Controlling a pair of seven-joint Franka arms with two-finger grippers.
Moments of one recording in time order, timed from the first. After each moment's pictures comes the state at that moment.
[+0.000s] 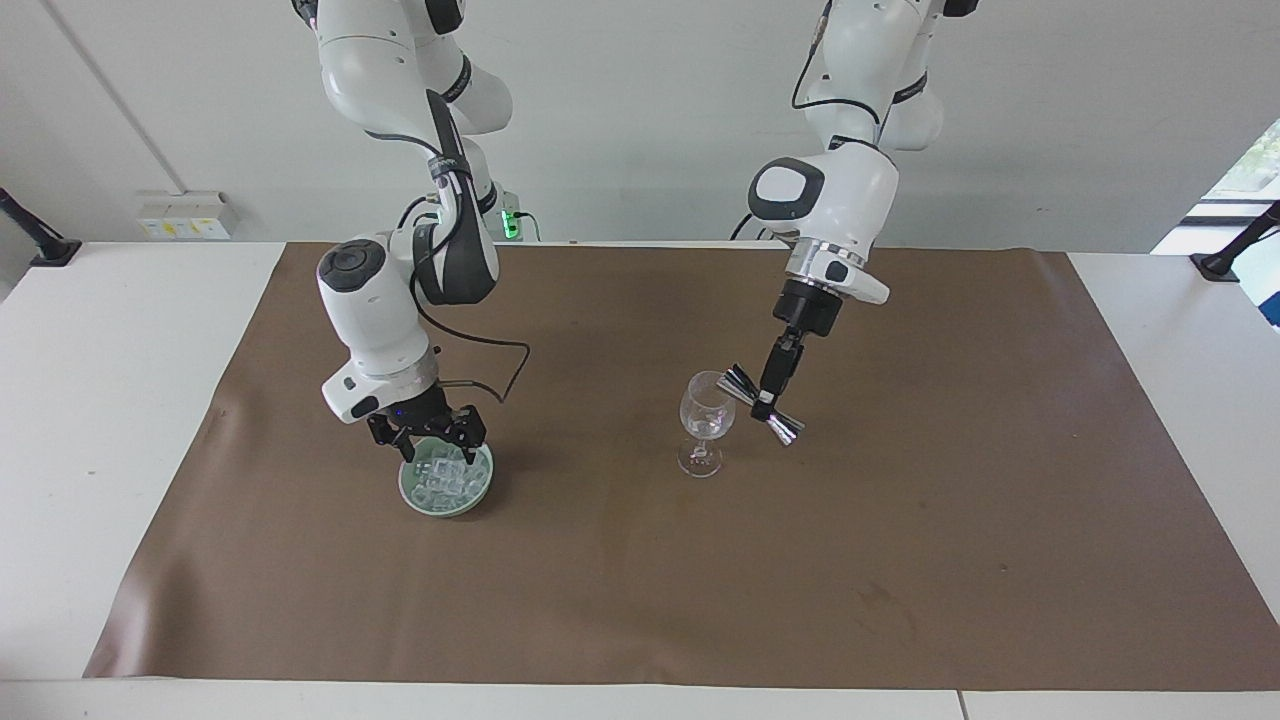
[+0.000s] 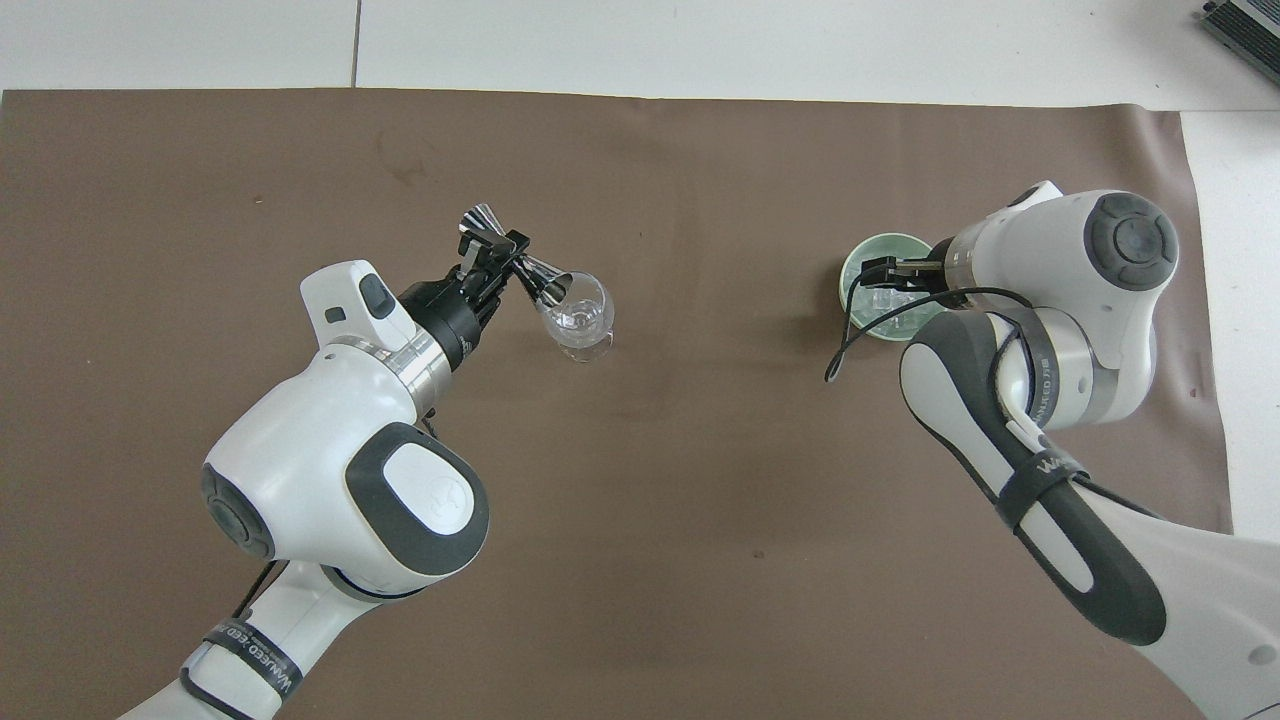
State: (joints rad) left arm -0.47 0.12 -0.15 -2.10 -1.15 3.19 -0.42; right arm 0.06 0.30 0.04 -1.91 0.03 2.40 0.16
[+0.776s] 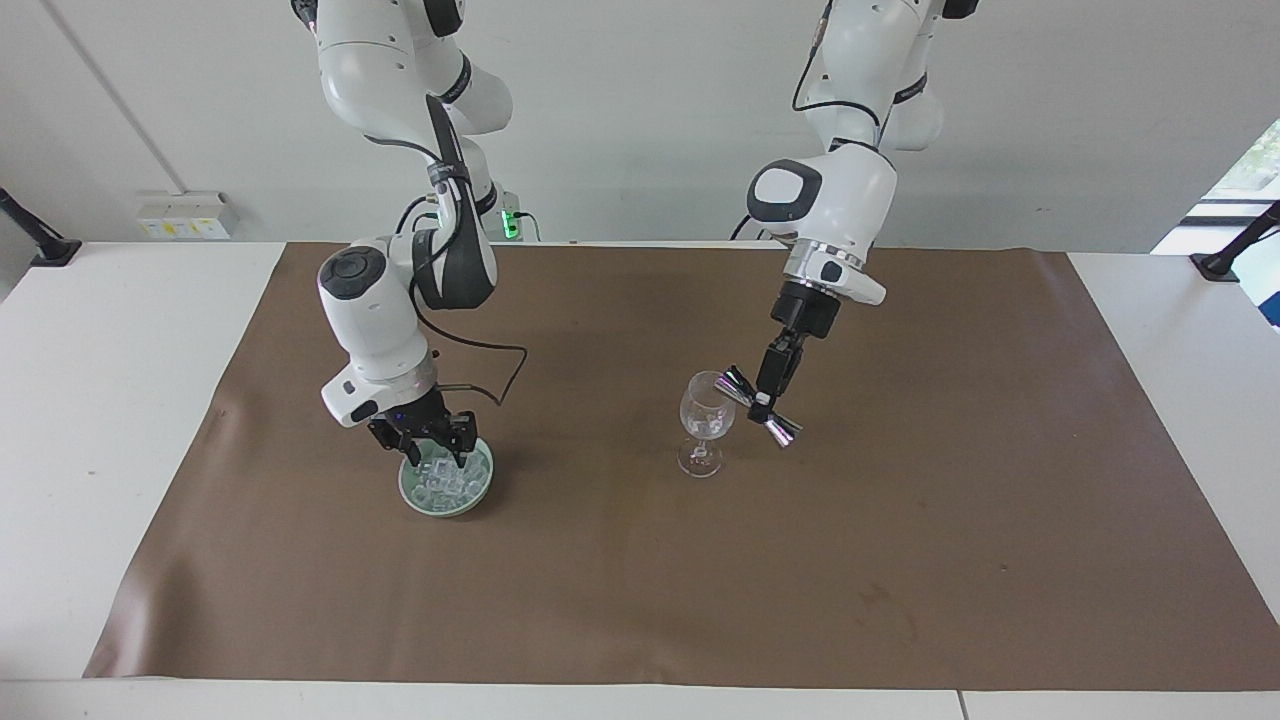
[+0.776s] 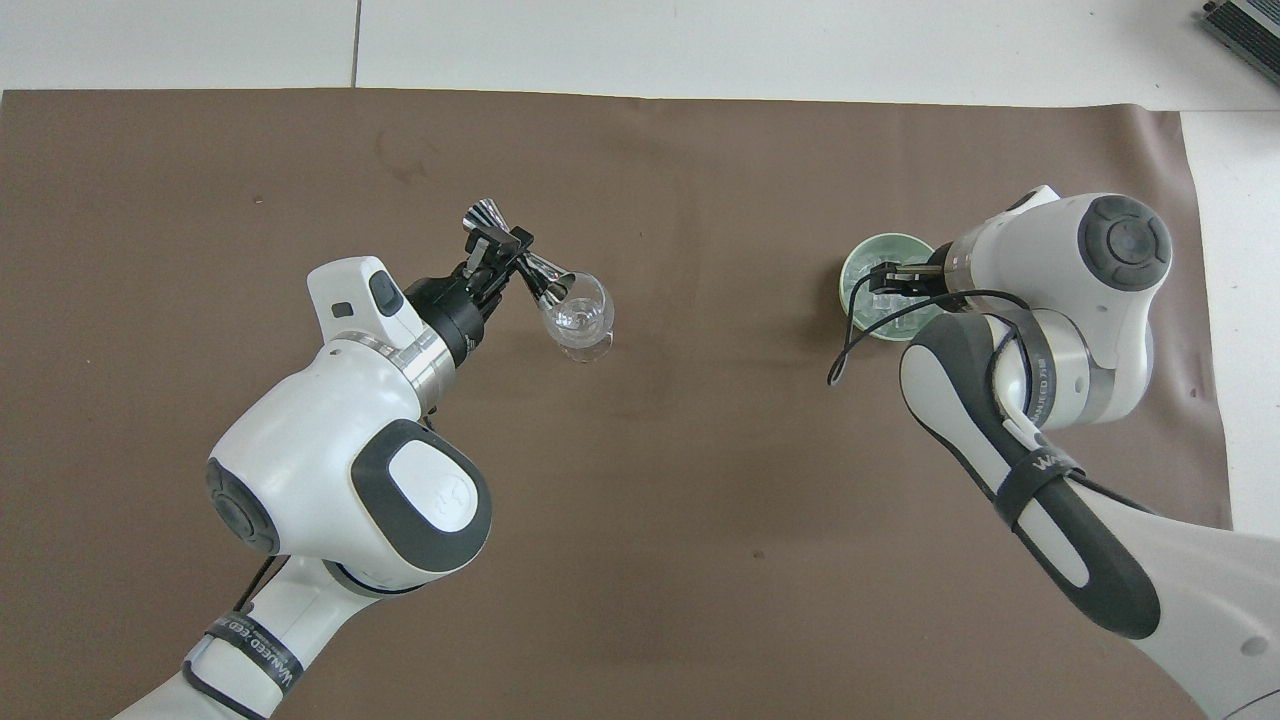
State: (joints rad) left arm -0.47 0.13 -0.15 -2.09 -1.13 3.19 -0.39; right arm 0.06 0.31 0.04 -1.91 0.01 2.40 0.17
